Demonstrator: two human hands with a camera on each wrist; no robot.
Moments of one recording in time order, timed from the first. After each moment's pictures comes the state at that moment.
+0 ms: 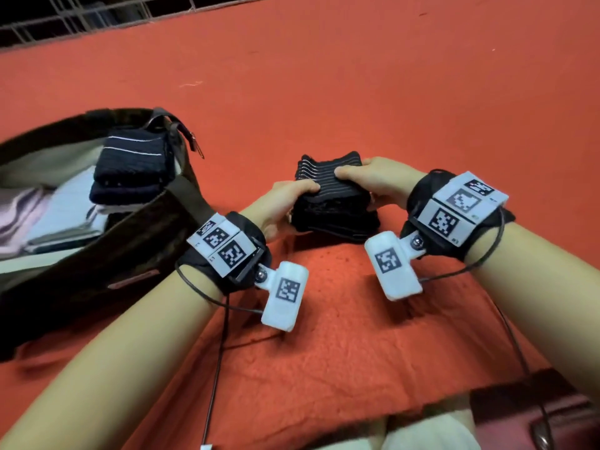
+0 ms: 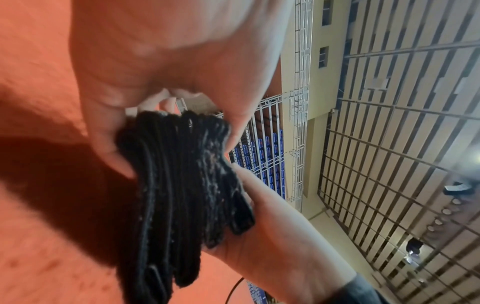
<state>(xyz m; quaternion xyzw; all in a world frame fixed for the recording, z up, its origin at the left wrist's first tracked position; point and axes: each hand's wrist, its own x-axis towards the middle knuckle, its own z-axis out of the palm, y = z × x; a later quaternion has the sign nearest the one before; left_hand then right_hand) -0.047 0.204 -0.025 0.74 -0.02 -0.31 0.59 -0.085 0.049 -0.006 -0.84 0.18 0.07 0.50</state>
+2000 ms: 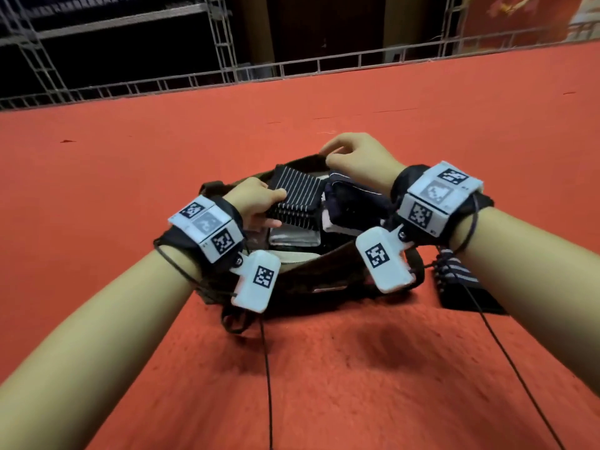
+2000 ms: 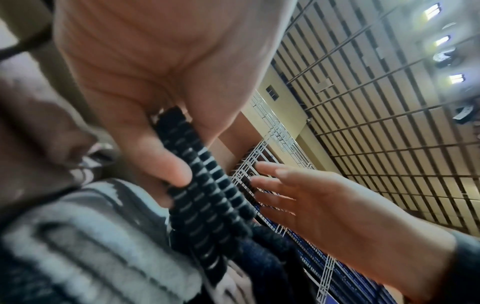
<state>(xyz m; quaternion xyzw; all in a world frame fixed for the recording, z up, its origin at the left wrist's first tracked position) -0.028 0.492 0.091 0.85 0.07 -0.06 0.51 -0.010 0.315 0.107 -0.88 -0.14 -0.11 0.44</state>
